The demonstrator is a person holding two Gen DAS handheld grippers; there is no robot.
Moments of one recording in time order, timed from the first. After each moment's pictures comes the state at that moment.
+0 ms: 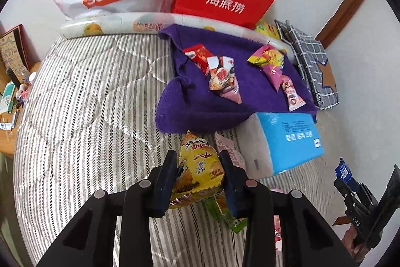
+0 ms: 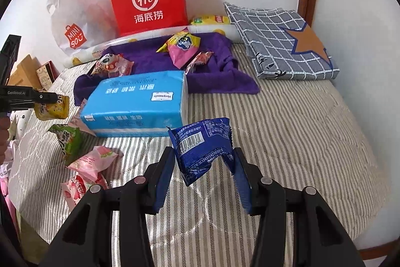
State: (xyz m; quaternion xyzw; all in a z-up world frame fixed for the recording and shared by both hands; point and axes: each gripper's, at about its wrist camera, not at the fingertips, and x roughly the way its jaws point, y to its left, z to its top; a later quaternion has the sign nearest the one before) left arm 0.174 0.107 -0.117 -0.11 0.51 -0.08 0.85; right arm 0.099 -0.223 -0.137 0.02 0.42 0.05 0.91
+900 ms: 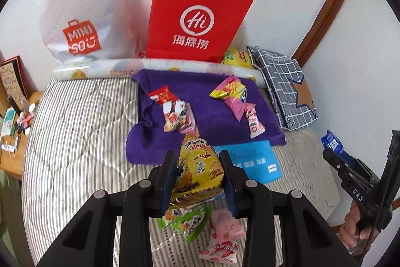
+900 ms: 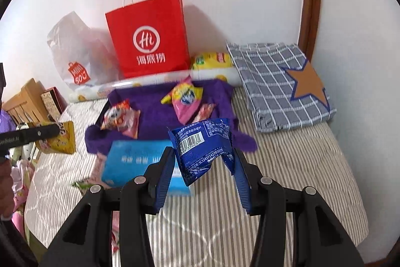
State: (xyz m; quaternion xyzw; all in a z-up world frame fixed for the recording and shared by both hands) left arm 0.168 0.060 -0.043 -0.11 0.45 -0.10 0.88; right arm 0.151 -0.222 -0.050 0.03 0.37 0.06 0.93
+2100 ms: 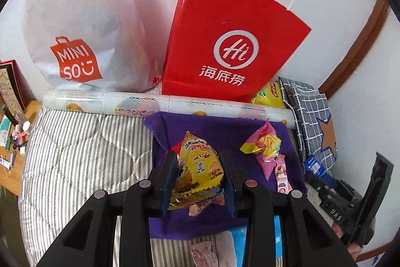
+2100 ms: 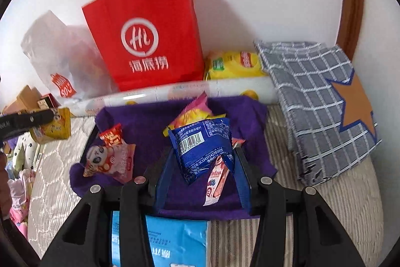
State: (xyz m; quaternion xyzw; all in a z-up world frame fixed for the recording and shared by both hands) left arm 0.297 0.098 -0.062 -0.14 0.44 -0.05 0.88; right arm 0.302 -0.186 -0.101 0.04 0.42 0.10 0.90
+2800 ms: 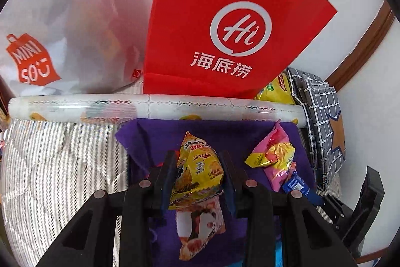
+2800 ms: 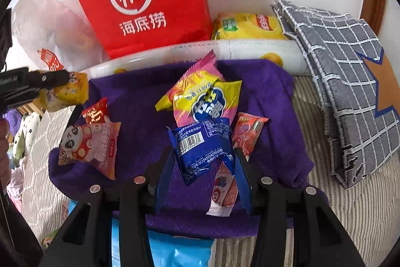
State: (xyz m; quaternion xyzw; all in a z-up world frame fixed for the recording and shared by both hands) left arm 0.362 0.074 -0.107 -0.13 0.48 -0.07 0.86; right arm 0.333 -0.172 -0.163 0.04 0.47 0.12 0.87
